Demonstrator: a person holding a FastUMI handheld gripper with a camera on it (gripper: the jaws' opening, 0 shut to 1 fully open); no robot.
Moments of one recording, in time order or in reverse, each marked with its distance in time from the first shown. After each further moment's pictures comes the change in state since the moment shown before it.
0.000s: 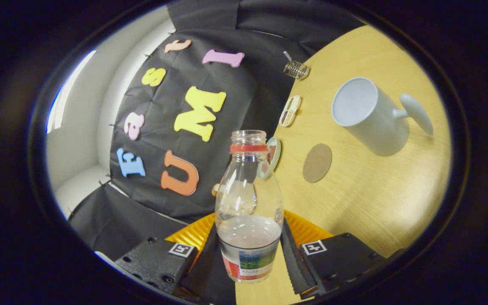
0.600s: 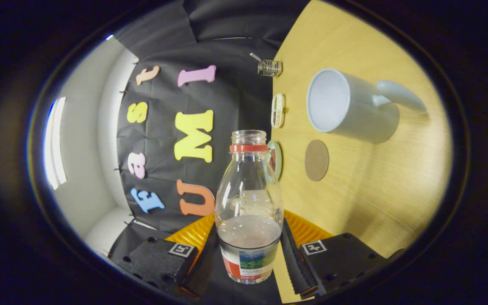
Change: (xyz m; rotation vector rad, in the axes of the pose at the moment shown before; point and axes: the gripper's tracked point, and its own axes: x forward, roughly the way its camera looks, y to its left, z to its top) arm -0.003 -0.001 0.040 0.298 -0.039 0.054
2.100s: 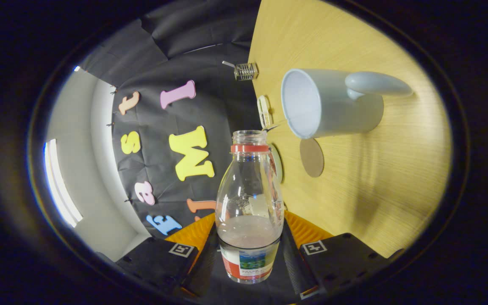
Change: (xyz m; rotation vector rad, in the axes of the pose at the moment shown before) arm -0.004 0.004 0.017 0.197 -0.021 0.021
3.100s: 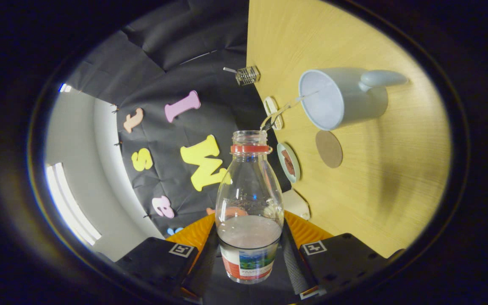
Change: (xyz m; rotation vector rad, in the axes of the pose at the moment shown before) arm -0.005 0.046 0.002 0.143 -0.028 0.073
